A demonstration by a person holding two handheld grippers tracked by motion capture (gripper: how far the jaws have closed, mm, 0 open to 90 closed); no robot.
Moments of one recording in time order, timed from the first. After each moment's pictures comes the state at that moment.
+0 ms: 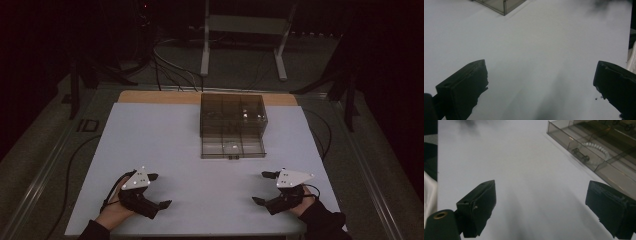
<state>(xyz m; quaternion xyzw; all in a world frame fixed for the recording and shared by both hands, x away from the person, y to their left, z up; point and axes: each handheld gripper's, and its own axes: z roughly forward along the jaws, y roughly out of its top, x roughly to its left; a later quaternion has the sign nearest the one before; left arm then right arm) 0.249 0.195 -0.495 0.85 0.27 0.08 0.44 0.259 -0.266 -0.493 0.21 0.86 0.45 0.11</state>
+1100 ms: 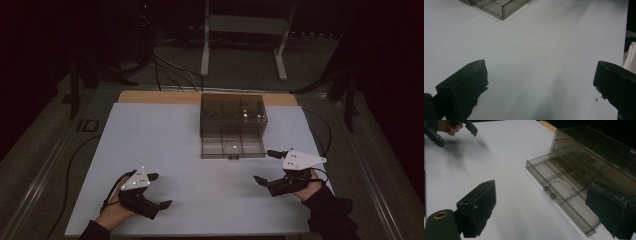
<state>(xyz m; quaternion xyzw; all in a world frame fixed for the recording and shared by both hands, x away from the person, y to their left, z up) 0.246 0.193 -0.492 0.85 0.27 0.08 0.45 0.273 -0.257 -0.423 0.22 0.84 0.47 0.19</state>
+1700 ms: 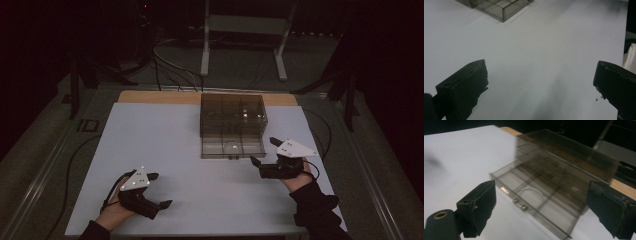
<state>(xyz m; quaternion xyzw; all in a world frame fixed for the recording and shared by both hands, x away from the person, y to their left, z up) 0.246 0.193 -0.491 0.85 0.27 0.08 0.45 0.298 -0.243 -0.430 0.33 0.78 0.46 0.27</state>
